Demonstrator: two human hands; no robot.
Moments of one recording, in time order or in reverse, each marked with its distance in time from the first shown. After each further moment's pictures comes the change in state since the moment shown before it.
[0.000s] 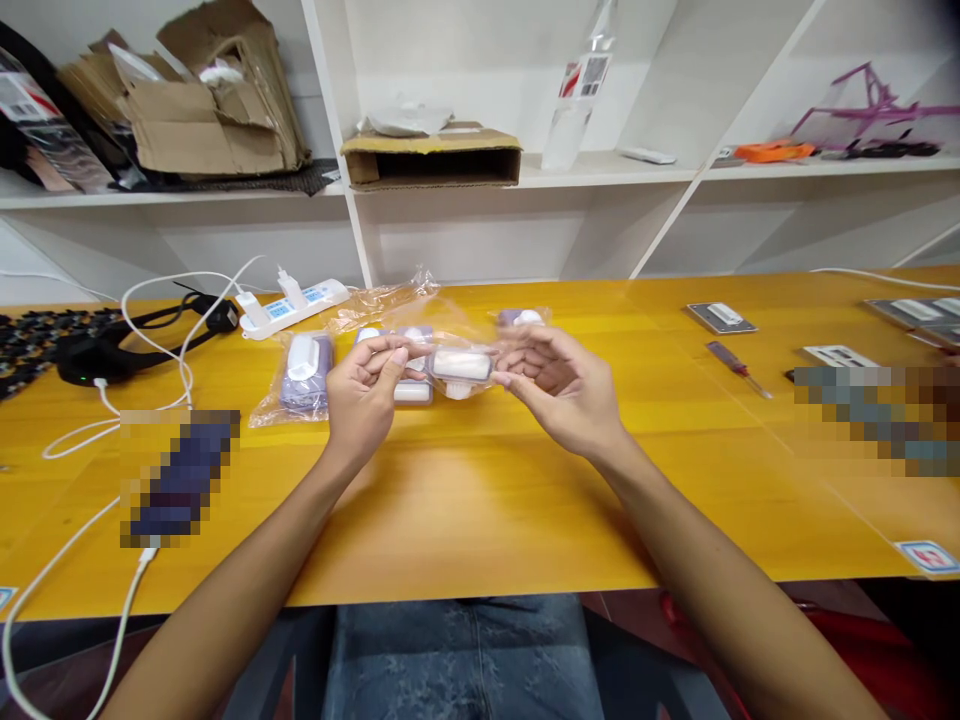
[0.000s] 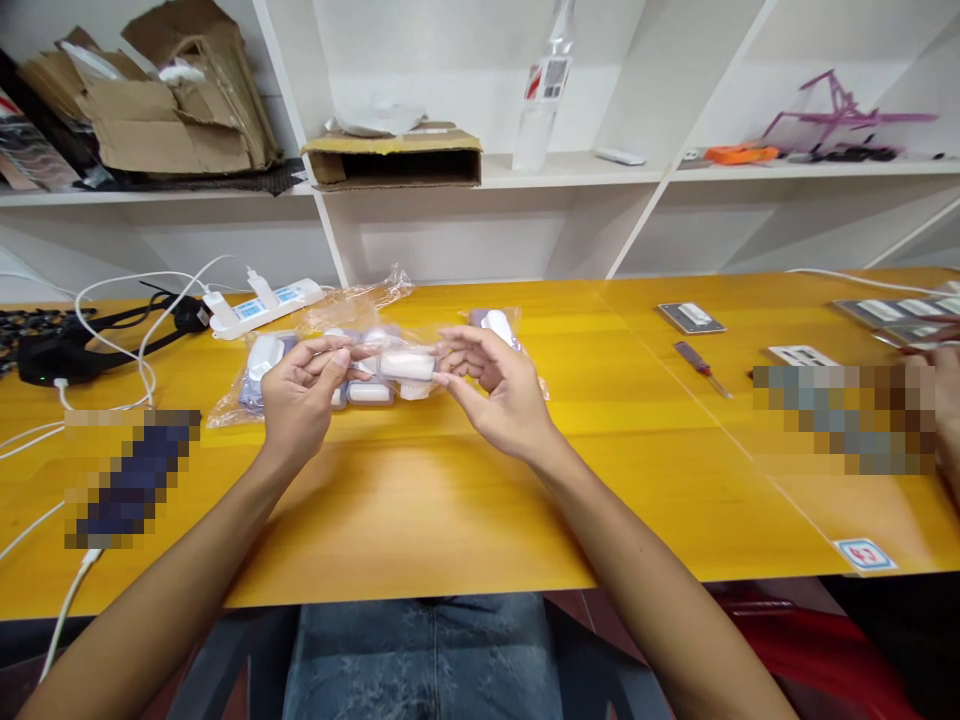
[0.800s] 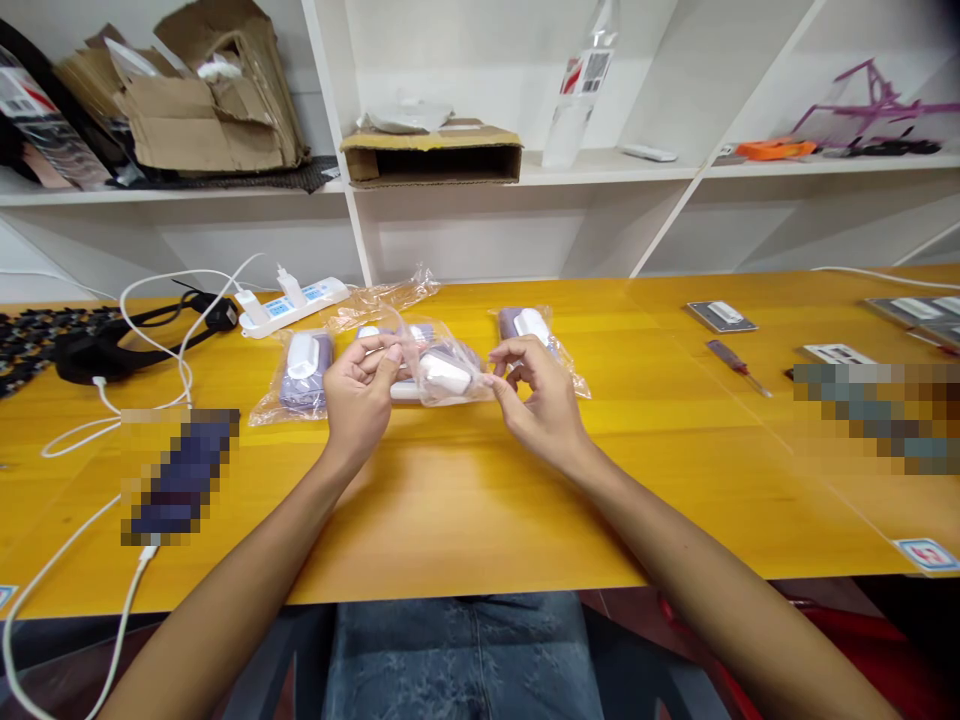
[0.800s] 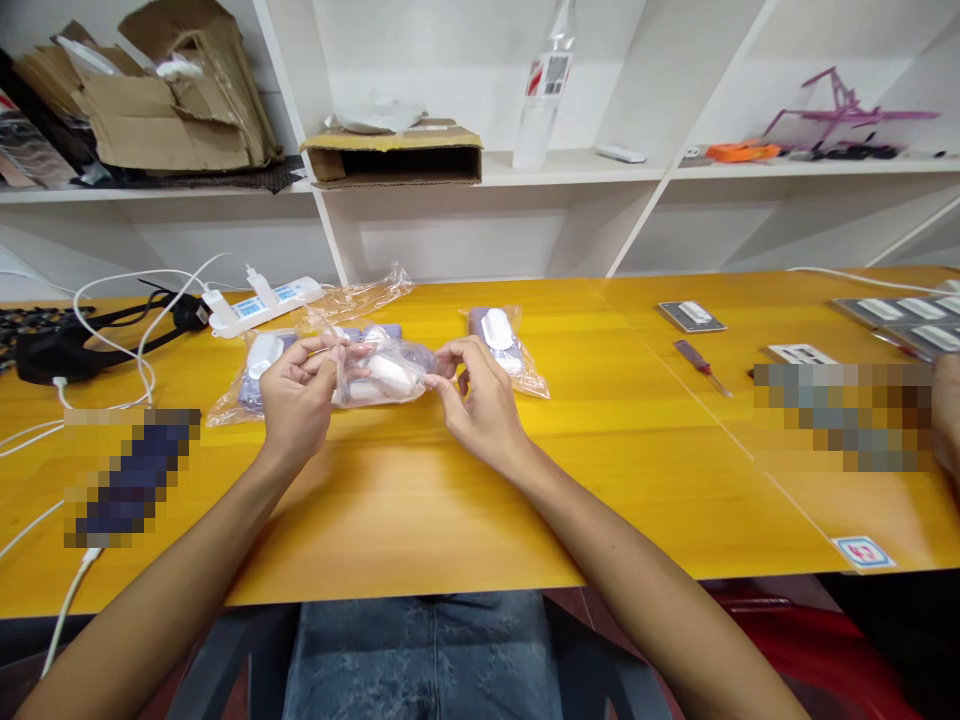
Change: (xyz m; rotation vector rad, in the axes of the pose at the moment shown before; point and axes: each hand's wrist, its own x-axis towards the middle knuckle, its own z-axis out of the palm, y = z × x) left_hand 0.002 -0.011 -0.003 -0.061 0.070 -0.052; right_hand -0.012 0.022 0.013 -0.410 0.071 -0.074
